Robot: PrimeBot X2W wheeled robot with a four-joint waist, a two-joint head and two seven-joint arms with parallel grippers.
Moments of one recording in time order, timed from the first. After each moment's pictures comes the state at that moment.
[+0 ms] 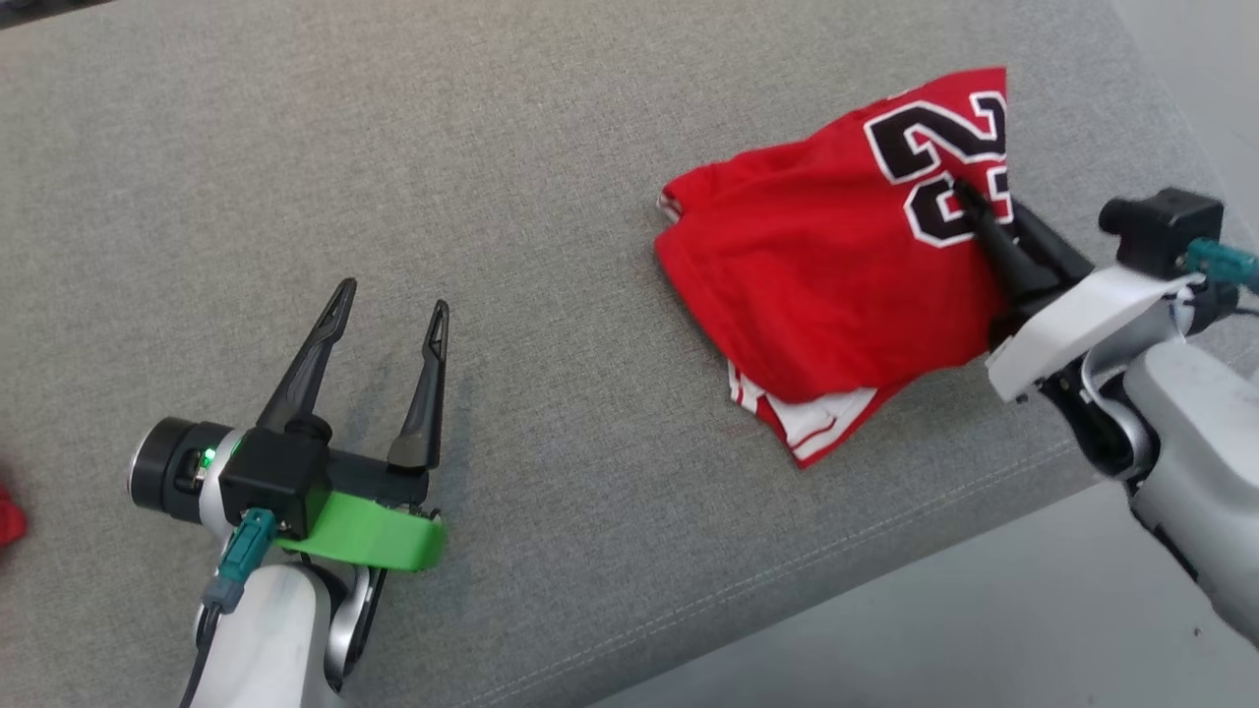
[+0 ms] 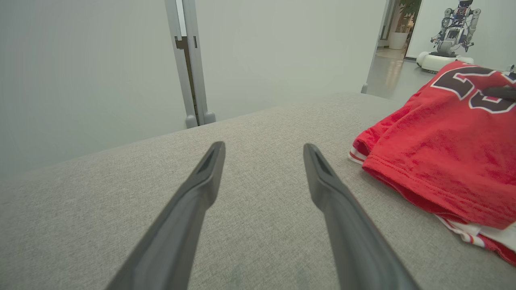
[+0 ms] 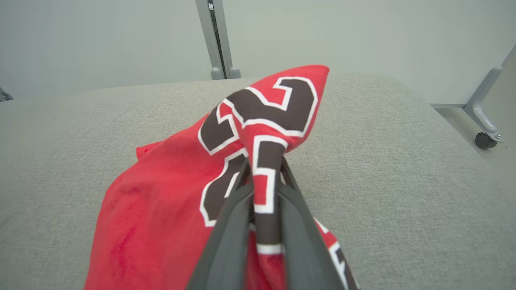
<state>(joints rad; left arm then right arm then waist) -0.24 0.14 -0.19 0.10 -0.09 -0.12 -0.26 -0.67 -0.51 0.64 0.46 0.80 0.13 -0.26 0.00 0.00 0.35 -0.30</state>
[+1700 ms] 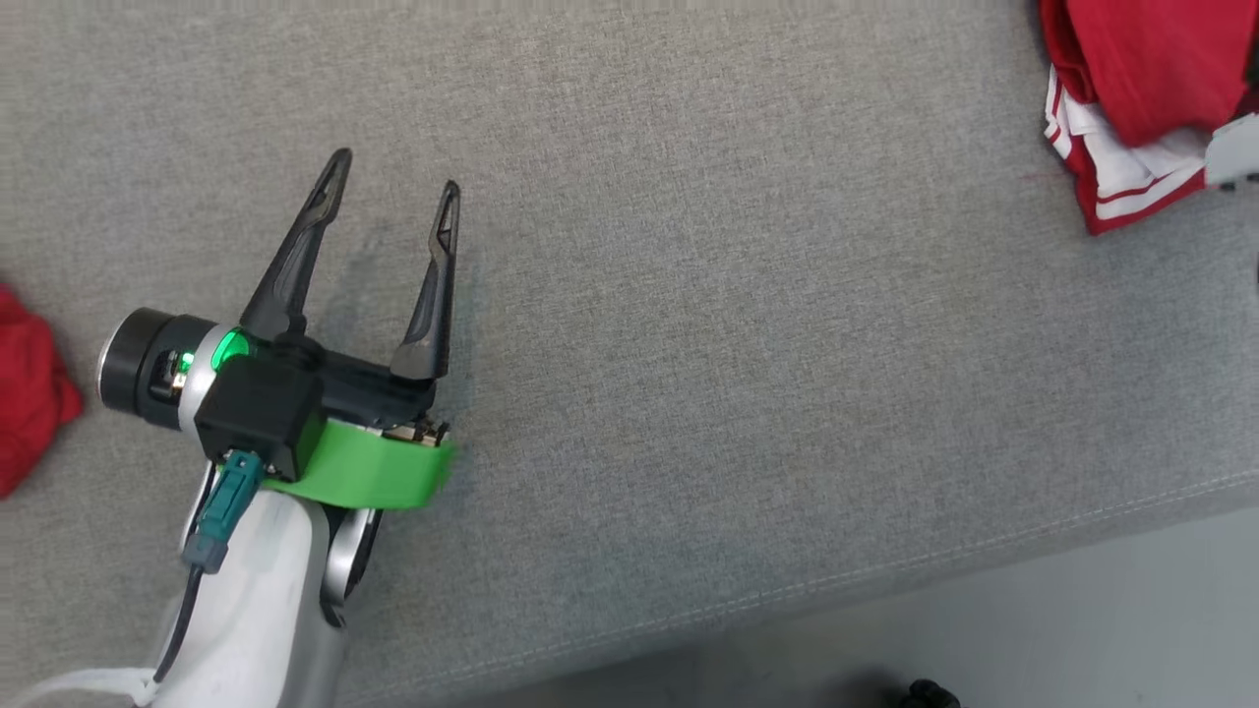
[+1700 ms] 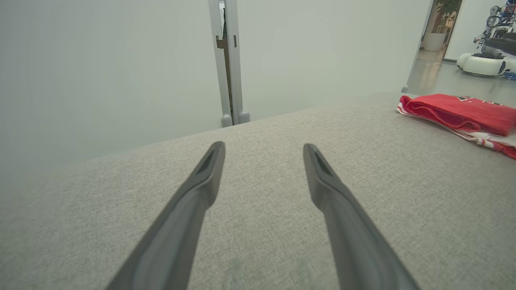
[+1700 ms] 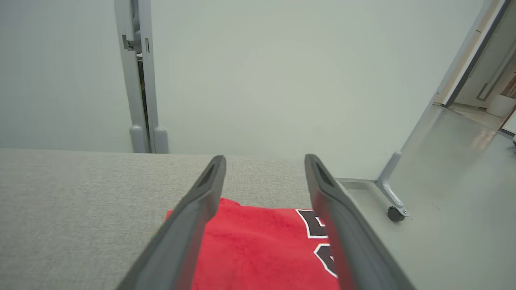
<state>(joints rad) -0.39 0.18 -0.27 0.00 -0.10 -0.07 -0.26 -0.81 -0.37 -0.08 0.48 0.20 0.13 -0.26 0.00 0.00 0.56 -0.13</state>
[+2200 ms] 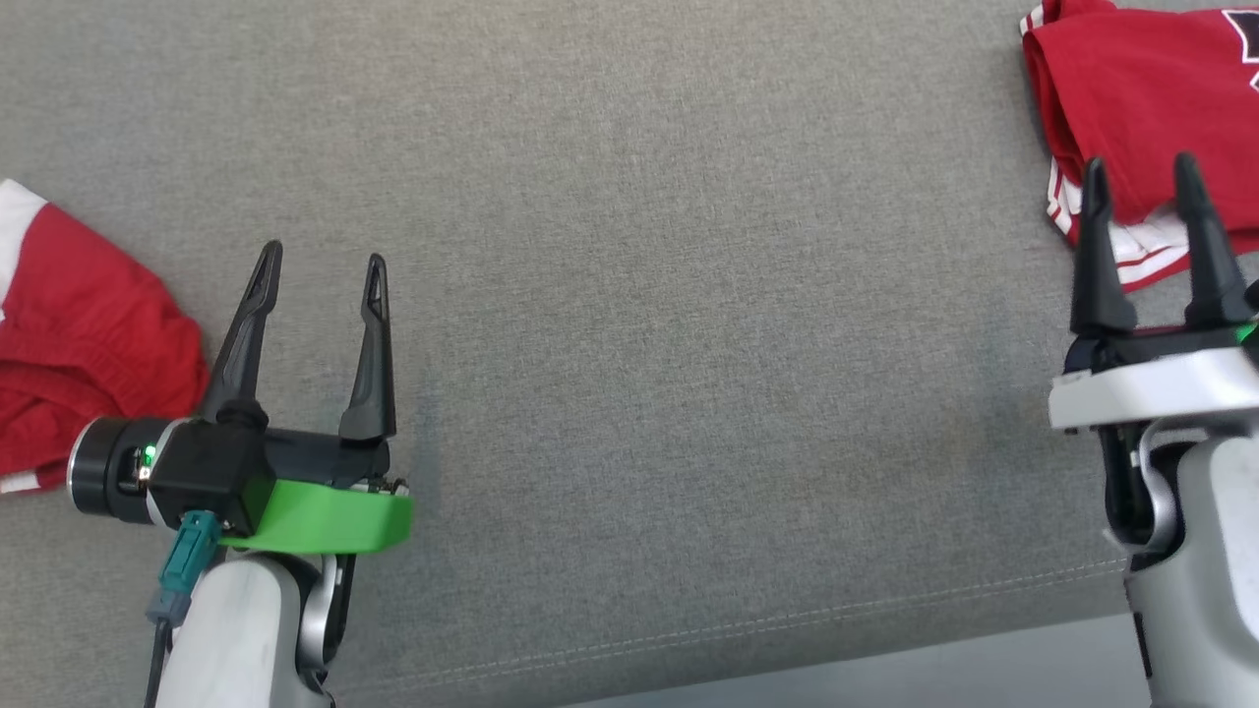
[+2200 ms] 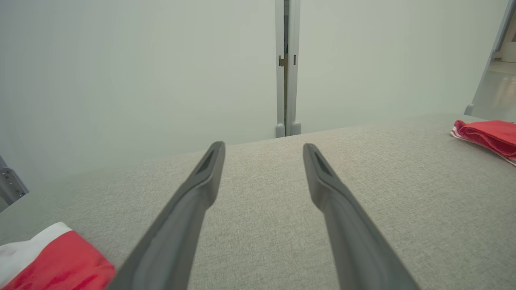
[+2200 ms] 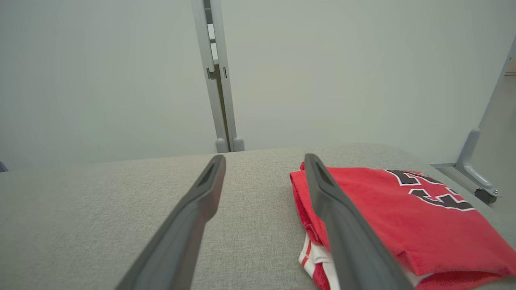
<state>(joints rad) -0.26 0.15 -0.16 0.01 -0.13 -0.03 -0.26 -0.37 -0.19 -0.06 0.12 0.26 0.13 -0.26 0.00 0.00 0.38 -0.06</state>
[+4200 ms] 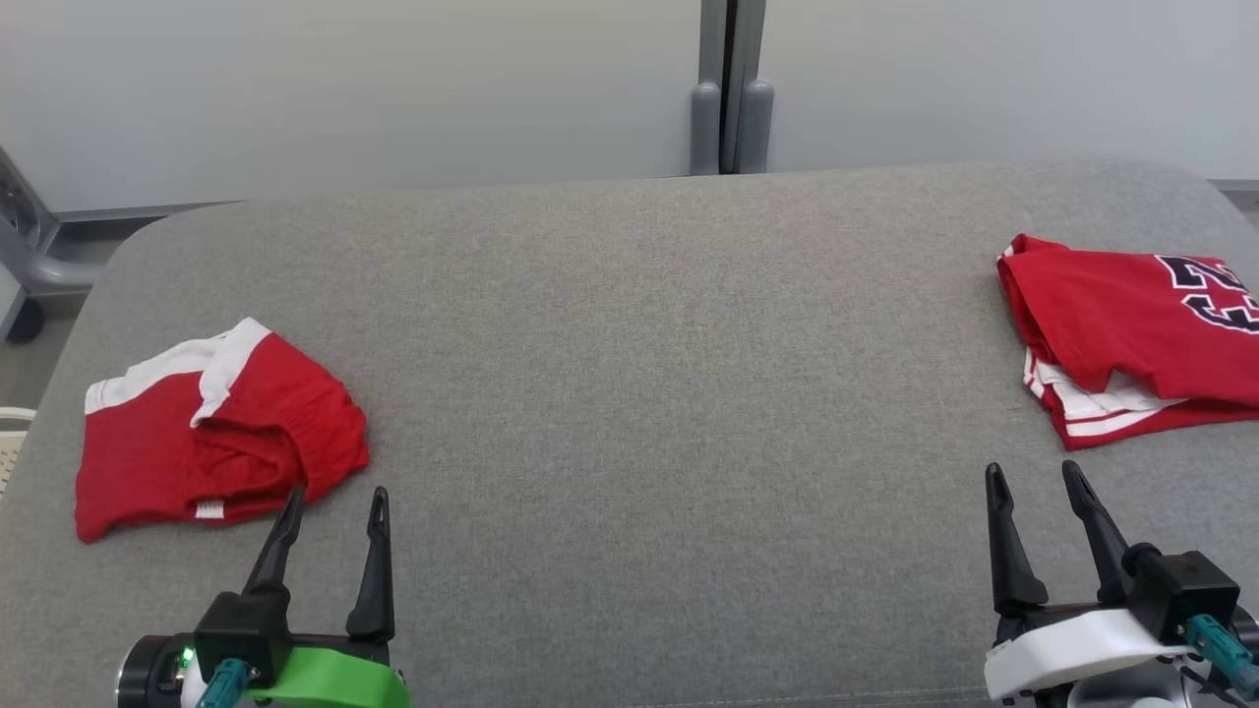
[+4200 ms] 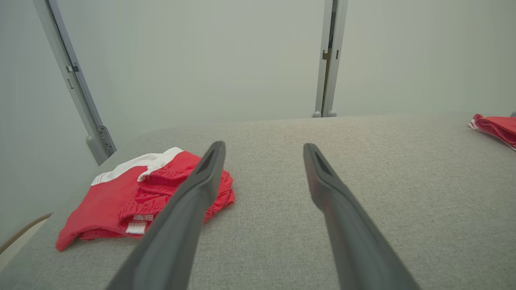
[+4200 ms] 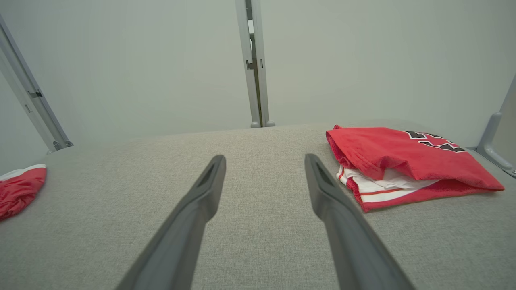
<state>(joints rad) 0.03 0.10 -0.06 0.17 -0.12 -0.09 -0.26 0.07 -0.07 -0.02 0.09 0.18 0.13 -0.26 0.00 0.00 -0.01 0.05</state>
